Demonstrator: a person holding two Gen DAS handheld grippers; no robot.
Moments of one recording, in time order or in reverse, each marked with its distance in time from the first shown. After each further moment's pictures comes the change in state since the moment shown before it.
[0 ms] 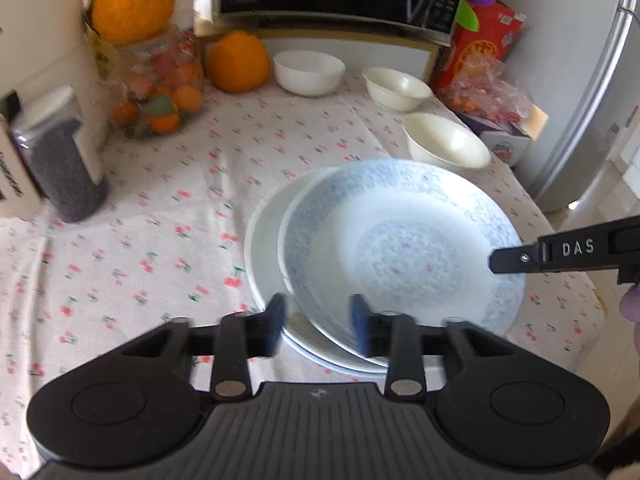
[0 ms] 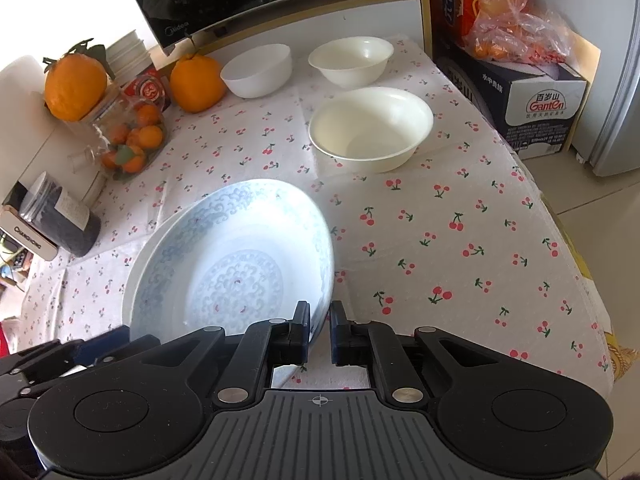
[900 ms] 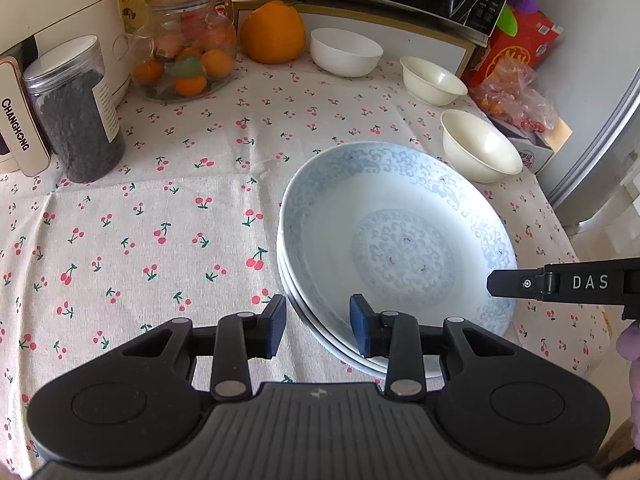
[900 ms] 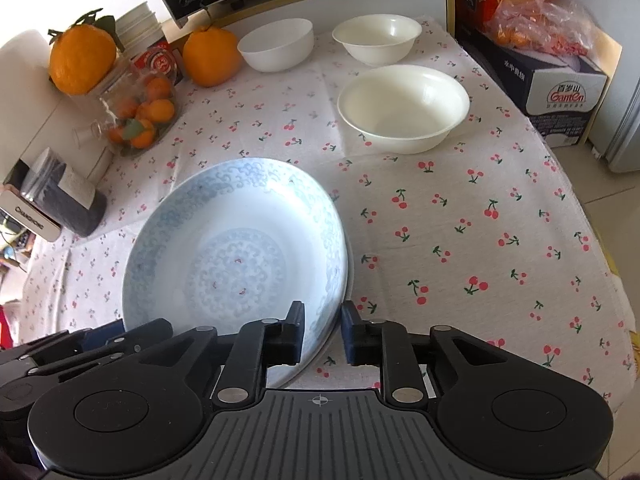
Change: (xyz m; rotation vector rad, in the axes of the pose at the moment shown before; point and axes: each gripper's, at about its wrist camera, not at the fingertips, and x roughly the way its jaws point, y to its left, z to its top) left arm 0.014 0.019 0.000 -0.116 0.071 -0.021; right arm 0.019 0.018 -0.001 -0.017 0.065 0.026
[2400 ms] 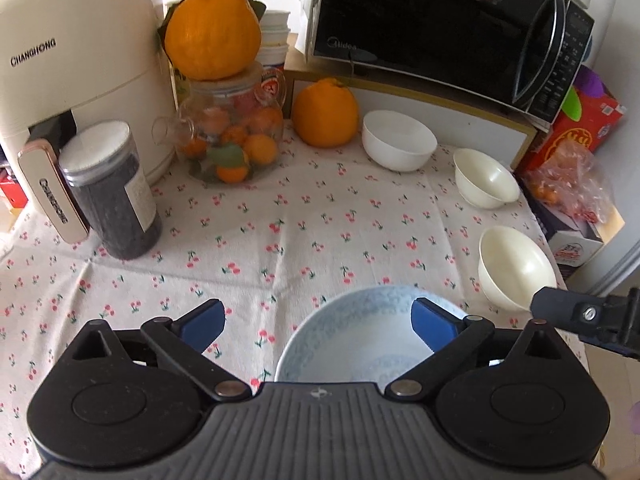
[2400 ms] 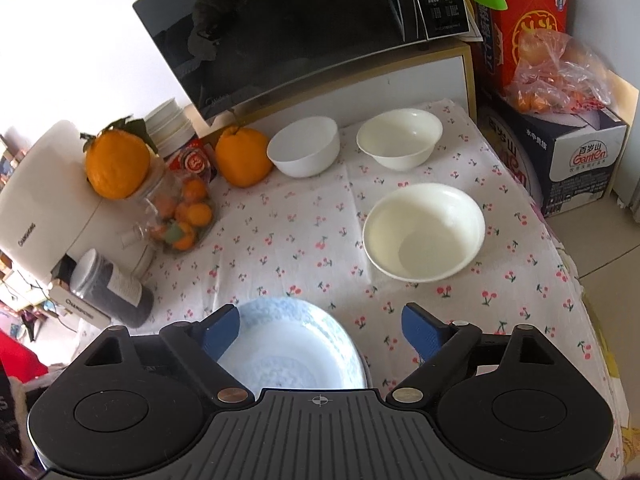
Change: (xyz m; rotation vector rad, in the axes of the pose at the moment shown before) left arm -0.005 -0.021 0.069 -0.150 -0.137 0.187; right arm -0.039 -0.012 0.074 0.033 -0.176 0.130
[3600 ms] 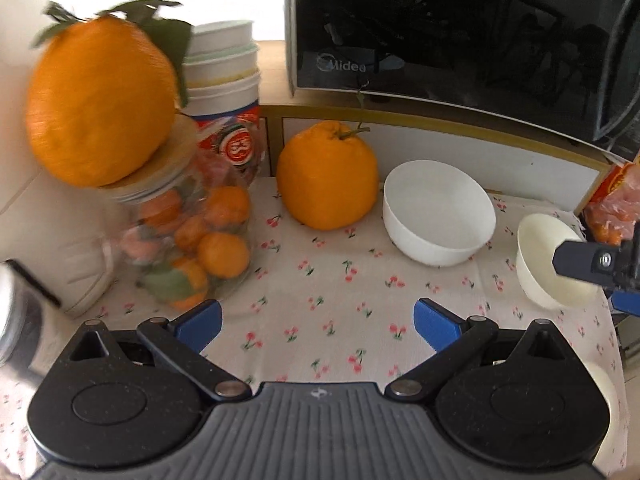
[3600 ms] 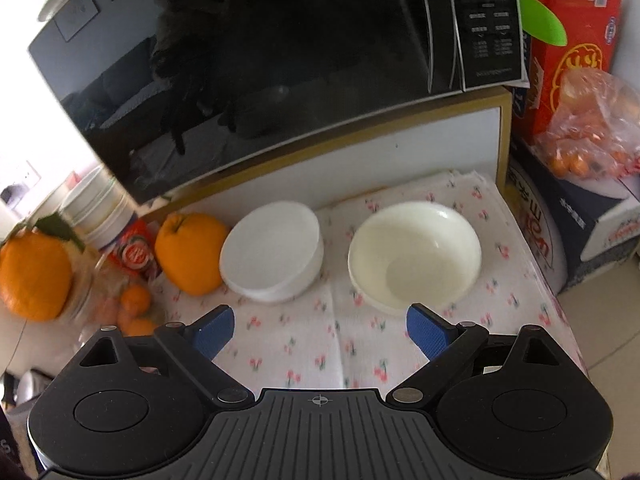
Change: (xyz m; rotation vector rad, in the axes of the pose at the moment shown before) left arm 0.120 -0.026 0.105 0.017 0.010 0.112; right arm 0.133 -0.016 0.145 -0.015 -0.027 -0.043
